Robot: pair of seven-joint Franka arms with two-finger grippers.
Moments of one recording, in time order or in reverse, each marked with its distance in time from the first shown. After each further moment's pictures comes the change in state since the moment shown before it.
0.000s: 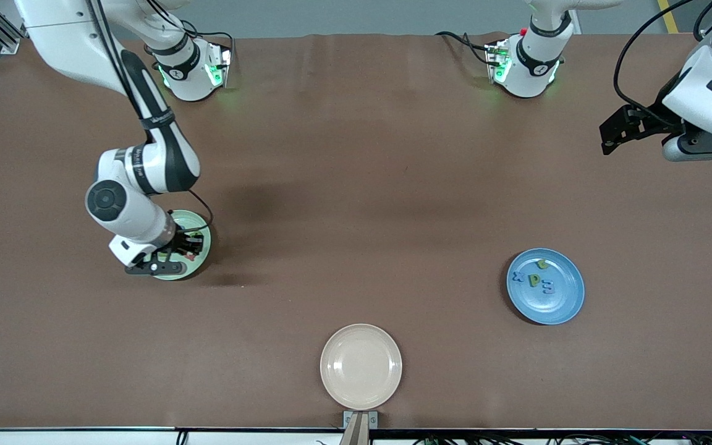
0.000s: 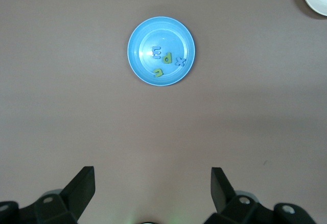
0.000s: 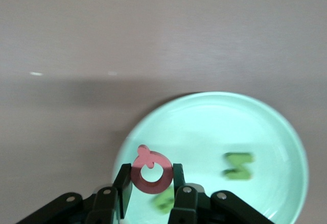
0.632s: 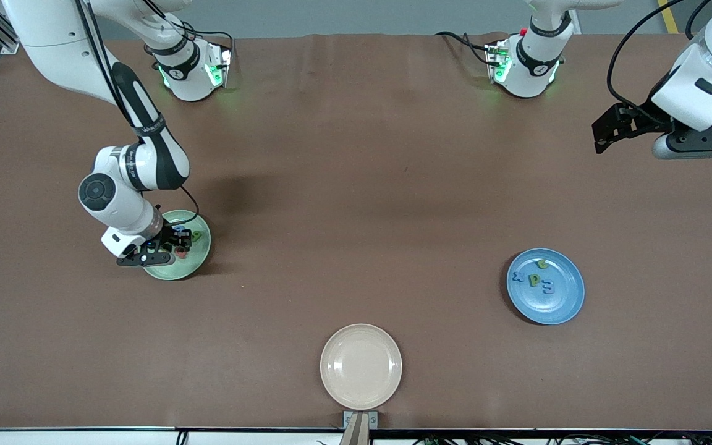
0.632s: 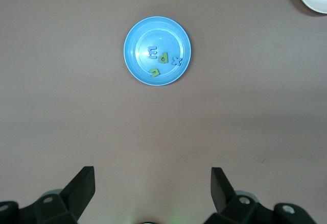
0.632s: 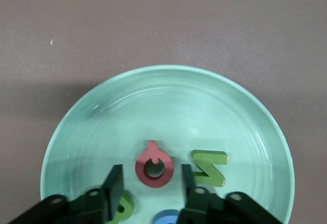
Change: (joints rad) left arm -0.001 0.000 -0.012 0.000 0.000 0.000 0.000; right arm -0.050 0.014 0.013 -0.085 0.000 0.117 -0.065
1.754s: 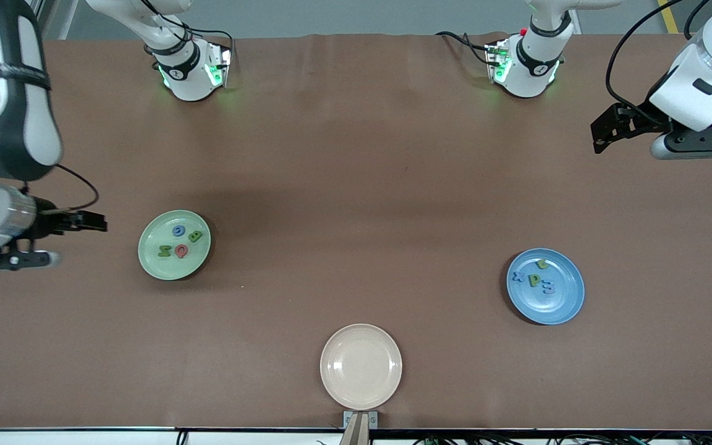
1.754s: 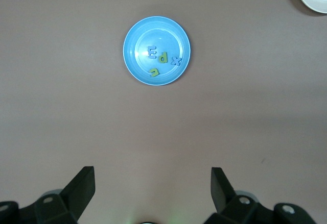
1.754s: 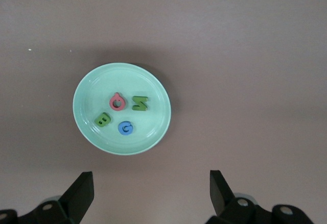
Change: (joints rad) left arm 0.000 0.001 -0.003 0.000 0.000 0.000 -0.003; right arm -0.147 -0.143 -0.023 0.594 -0.018 -0.937 -0.145
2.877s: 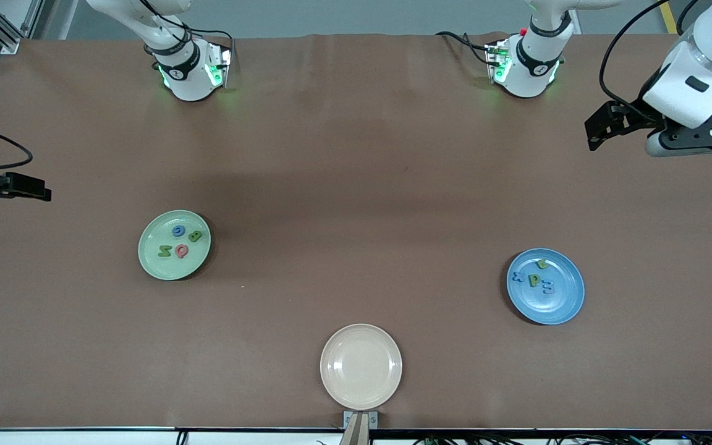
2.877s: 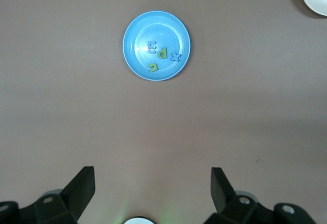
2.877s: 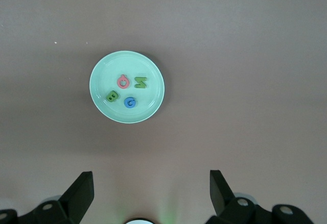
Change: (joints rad) left arm 0.000 -0.006 -0.023 -0.005 0.000 -0.016 -0.073; right arm -0.012 -0.006 -0.005 0.297 -0.003 -0.312 0.003
